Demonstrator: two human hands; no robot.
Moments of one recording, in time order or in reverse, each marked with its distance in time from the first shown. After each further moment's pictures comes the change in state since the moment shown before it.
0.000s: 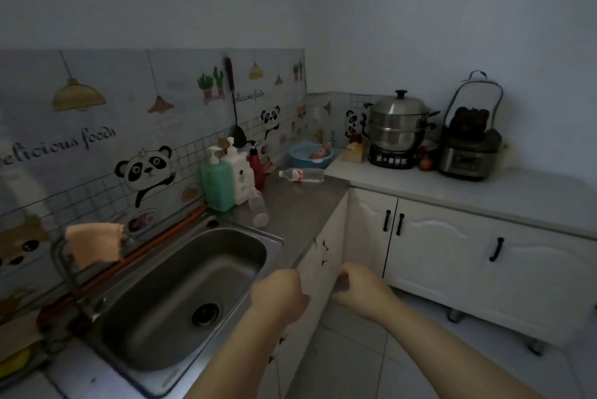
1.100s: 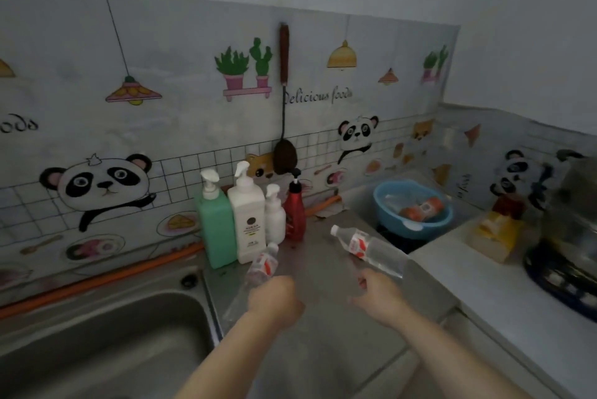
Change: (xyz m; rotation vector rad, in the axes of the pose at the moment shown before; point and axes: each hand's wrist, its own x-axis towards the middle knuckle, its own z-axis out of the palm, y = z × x) left_hand 0.507 0.000 -0.057 -0.201 0.067 -0.495; right_hand 0.587 0.025 -0.093 -0.170 -0.282 -0.265
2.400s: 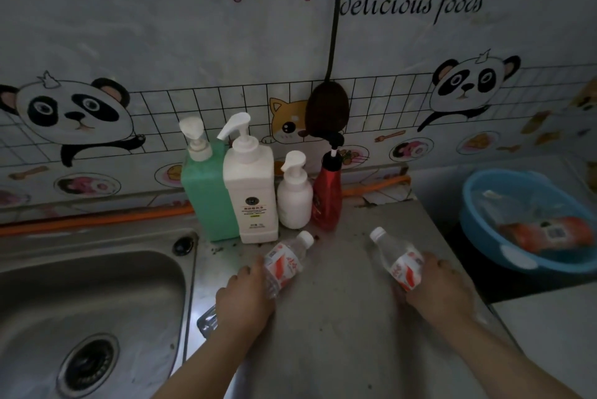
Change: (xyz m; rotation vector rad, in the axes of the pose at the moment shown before) left_hand 0.142 -0.034 0.074 -0.147 0.280 -0.513; right_hand 0.248 0.083 0.014 -0.354 0.127 -0.047
